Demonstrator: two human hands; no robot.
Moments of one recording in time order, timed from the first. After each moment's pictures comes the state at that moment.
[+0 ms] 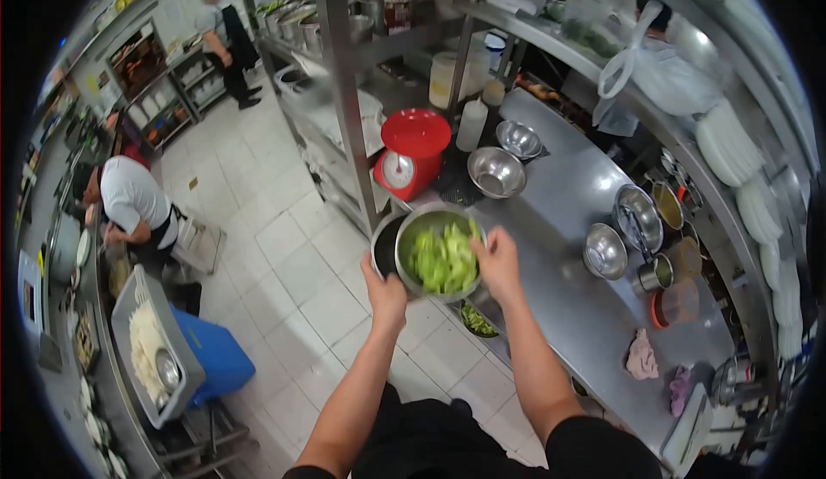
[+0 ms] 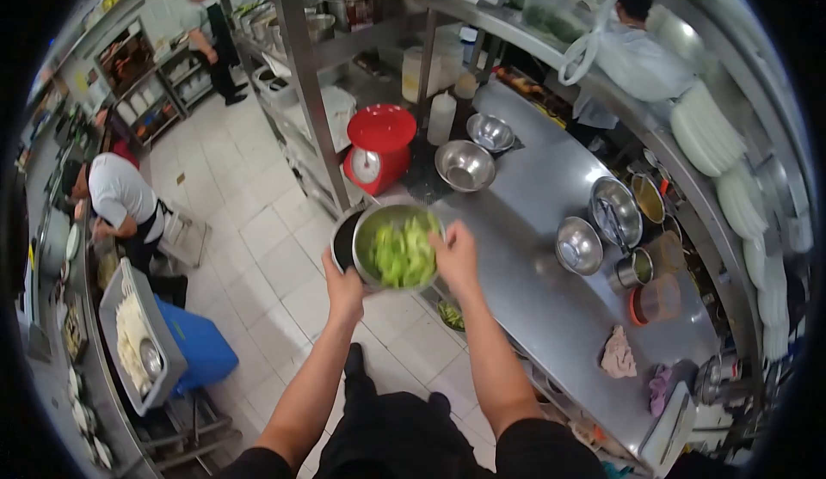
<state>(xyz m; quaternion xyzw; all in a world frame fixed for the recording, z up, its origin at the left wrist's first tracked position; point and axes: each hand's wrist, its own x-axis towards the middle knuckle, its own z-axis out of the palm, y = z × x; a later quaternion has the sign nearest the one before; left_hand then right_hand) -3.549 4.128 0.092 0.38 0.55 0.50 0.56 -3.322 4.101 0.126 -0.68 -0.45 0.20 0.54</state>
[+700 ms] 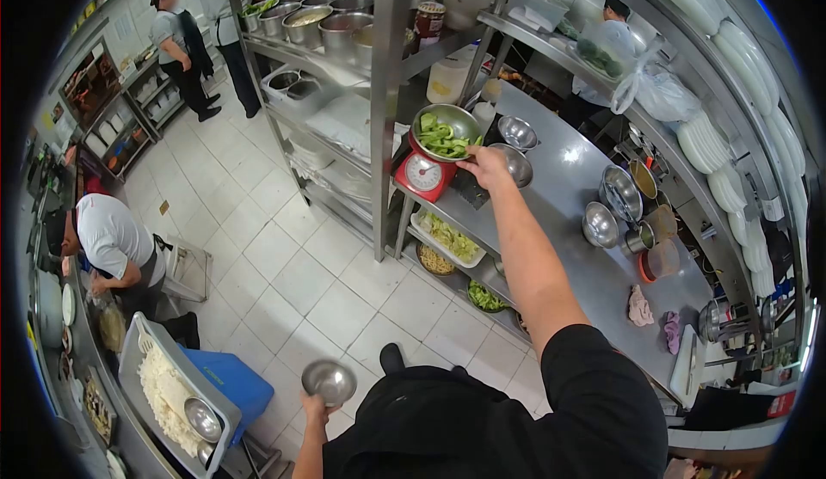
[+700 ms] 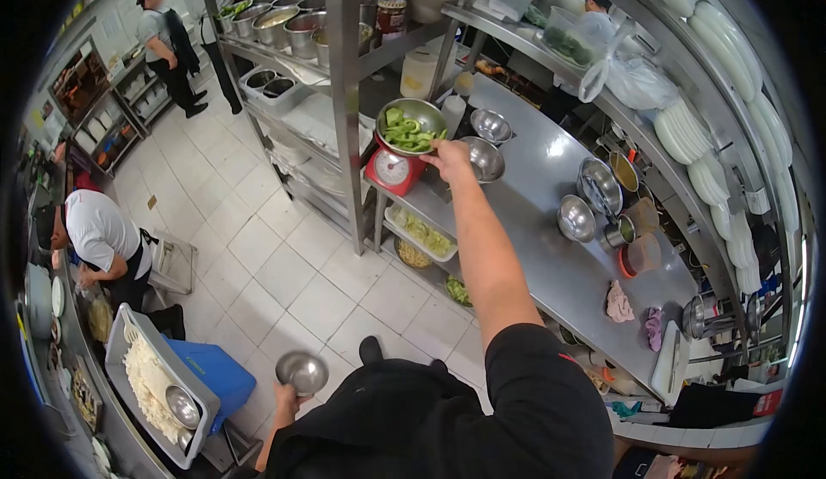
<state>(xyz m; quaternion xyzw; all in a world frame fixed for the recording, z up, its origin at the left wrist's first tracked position) -4.033 4.056 -0.079 0.20 0.68 0.27 0.65 -3.361 4.356 0.199 -0.60 -0.12 0.42 0.67</state>
